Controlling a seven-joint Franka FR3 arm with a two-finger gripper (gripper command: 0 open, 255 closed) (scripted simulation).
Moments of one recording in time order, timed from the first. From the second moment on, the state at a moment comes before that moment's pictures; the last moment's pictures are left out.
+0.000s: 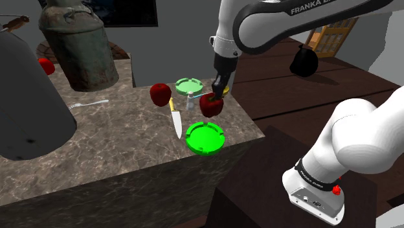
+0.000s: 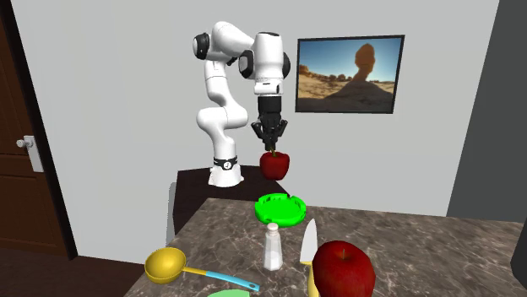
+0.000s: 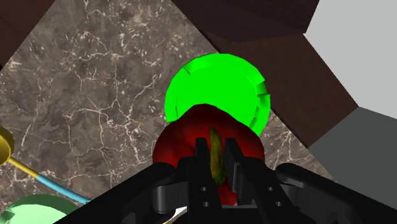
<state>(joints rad) 0.18 -0.43 0.03 -2.49 0.02 2.09 -0.08</state>
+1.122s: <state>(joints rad) 0.21 -0.38 0.08 -2.64 0.05 2.30 -0.02</state>
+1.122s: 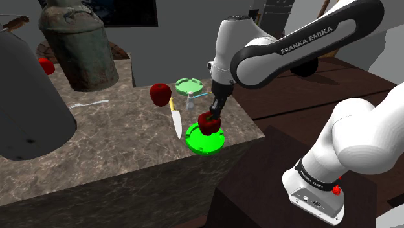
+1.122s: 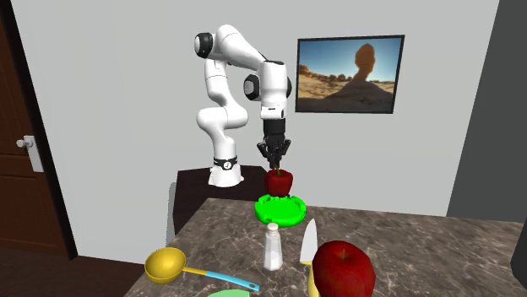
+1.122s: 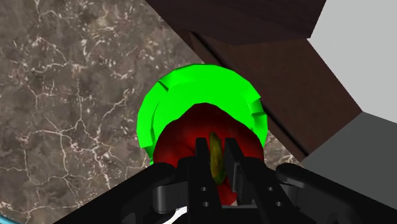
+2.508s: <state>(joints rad) 0.20 -0.29 0.09 -2.69 0.04 2.43 -0.02</state>
